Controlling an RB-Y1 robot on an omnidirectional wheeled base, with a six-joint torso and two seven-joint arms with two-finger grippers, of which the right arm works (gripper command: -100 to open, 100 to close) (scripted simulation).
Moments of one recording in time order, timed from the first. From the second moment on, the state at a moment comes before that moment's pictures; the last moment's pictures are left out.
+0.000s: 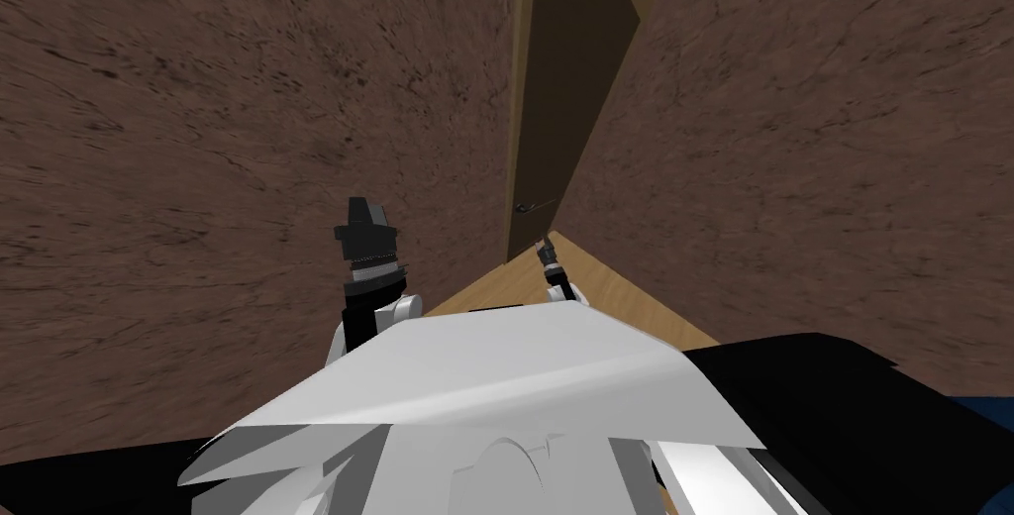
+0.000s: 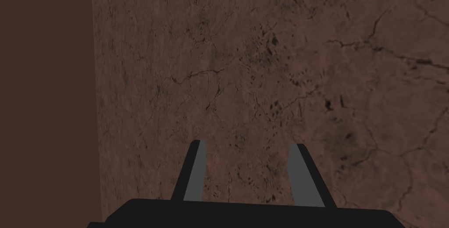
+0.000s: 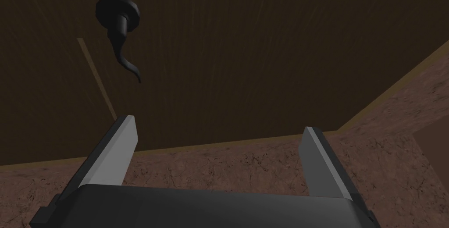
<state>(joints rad) 0.22 -0.26 0.15 -1.47 -0.10 -0.58 -0.14</state>
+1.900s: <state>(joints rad) 0.03 -0.39 0.21 -1.04 -0.10 -0.71 -0.23</state>
